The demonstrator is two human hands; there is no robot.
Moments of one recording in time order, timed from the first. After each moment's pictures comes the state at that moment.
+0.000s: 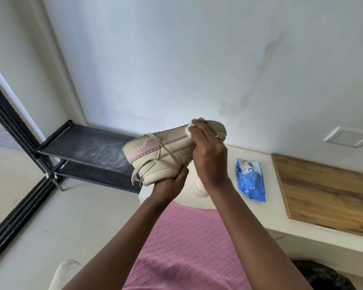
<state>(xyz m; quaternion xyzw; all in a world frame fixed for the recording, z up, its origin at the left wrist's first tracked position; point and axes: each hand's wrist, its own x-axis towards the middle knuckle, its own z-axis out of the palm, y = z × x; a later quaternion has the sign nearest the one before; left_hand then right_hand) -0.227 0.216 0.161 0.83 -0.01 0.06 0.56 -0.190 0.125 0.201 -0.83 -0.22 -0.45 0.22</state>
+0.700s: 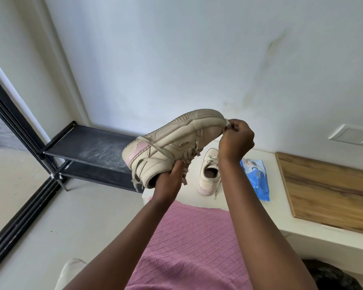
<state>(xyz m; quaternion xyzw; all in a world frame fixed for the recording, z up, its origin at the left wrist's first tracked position) -0.227 0.215 0.161 0.66 0.12 0.07 0.74 -0.153 0.101 0.216 -0.74 0.23 -0.33 0.54</state>
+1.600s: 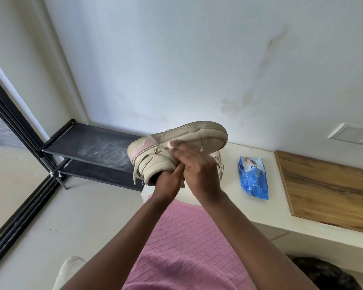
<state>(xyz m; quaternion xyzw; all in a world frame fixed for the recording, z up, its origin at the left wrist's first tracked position) -0.228 0.215 0.153 0.68 0.10 0.01 0.73 -0.217 0.137 0.185 -0.83 -0.30 -0.36 0.30</state>
